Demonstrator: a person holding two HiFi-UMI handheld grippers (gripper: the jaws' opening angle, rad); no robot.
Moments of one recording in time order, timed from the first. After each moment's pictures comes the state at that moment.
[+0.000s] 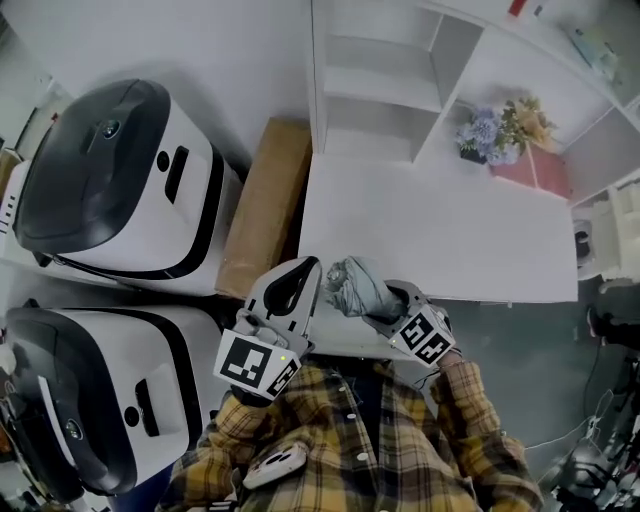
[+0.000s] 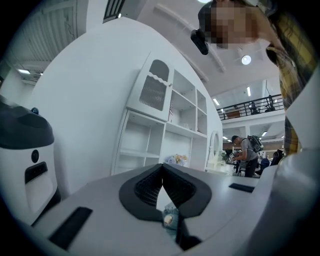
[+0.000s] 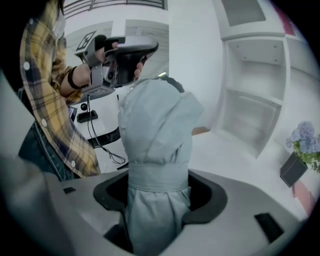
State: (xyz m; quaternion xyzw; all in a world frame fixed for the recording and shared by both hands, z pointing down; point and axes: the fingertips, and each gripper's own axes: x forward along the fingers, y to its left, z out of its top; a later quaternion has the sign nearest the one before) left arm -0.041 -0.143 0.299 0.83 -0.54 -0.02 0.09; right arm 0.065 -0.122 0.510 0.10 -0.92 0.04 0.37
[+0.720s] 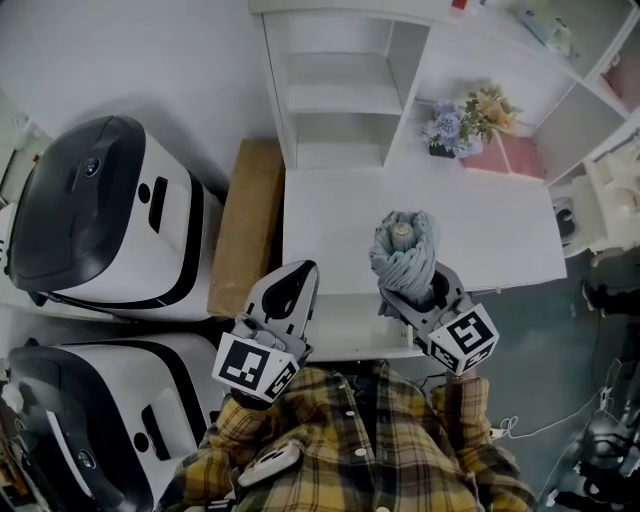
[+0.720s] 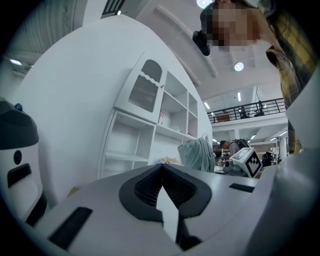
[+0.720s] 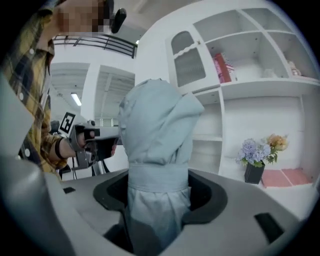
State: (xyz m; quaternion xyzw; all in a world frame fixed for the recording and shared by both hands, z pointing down) left arm -0.014 -0.151 0.282 0.87 -0.49 -0.03 0.08; right arm 0.115 -0.172 0.349 0.30 -0.94 0.08 0.14
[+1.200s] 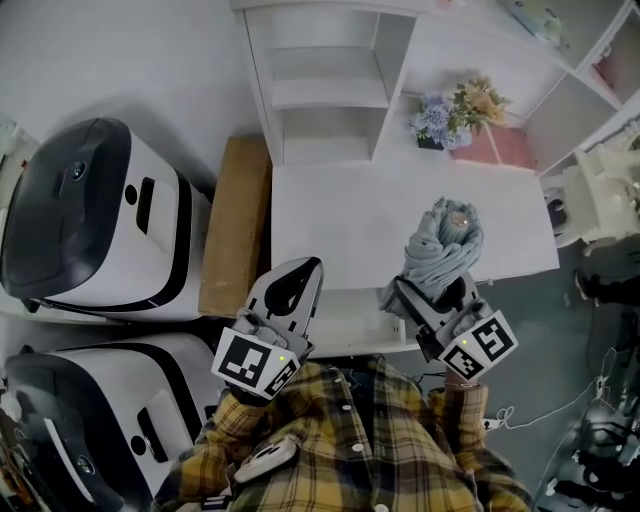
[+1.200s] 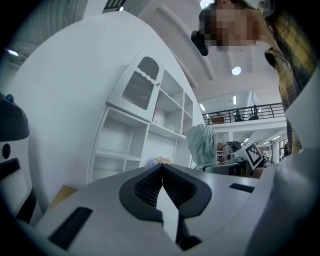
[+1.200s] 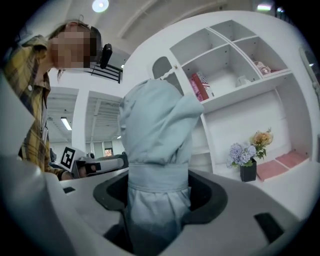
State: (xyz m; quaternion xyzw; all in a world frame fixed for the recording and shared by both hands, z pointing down) left arm 0.013 -0.157 0.281 0.88 -0.46 -0.03 0.09; right arm 0.153 -0.172 0.297 0.35 -0.93 0.12 0.01
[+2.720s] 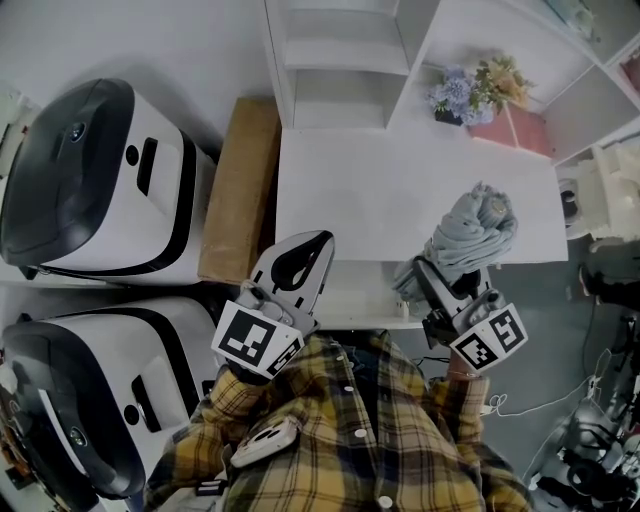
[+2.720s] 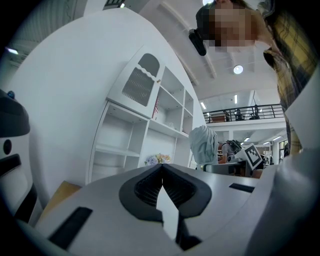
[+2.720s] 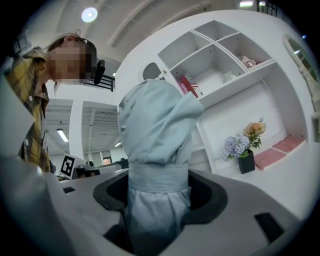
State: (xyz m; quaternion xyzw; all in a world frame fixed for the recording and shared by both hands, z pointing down) left arm 0.017 -0.153 0.291 0.88 -0.46 -0.02 0.10; right arm 0.169 -0.169 0.307 0.36 -0.92 0.17 -0.04
